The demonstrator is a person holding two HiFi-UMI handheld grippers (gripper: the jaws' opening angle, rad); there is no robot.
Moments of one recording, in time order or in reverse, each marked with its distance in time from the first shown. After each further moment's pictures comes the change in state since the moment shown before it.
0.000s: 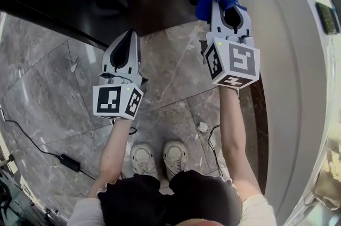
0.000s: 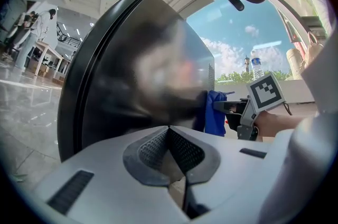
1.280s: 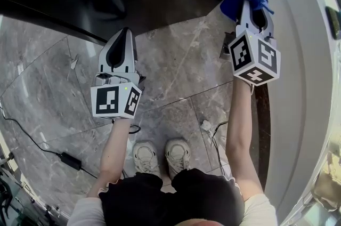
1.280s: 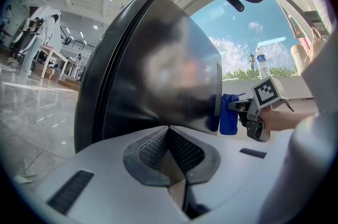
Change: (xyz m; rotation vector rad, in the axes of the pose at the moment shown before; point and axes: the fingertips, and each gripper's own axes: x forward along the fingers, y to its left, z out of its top) left arm -0.006 0.026 -0.010 0.001 0.000 0.061; right arm -0.002 -0.064 -0.014 0.069 0.019 -0.180
